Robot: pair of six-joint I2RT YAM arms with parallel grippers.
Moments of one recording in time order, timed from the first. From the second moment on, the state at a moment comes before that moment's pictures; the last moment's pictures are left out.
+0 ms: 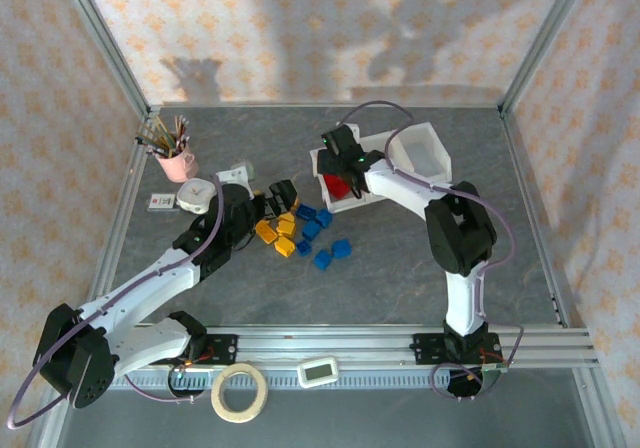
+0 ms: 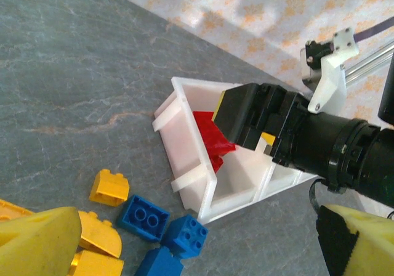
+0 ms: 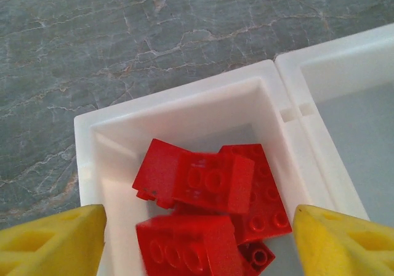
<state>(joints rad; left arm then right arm) -0.53 1.06 0.66 0.01 -0.15 -0.75 0.61 1.97 1.51 -0.36 0.30 0.49</state>
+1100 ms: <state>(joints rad) -0.53 0.91 0.51 0.01 -0.04 -0.83 0.82 1.55 0.92 -0.38 0.25 0.55</state>
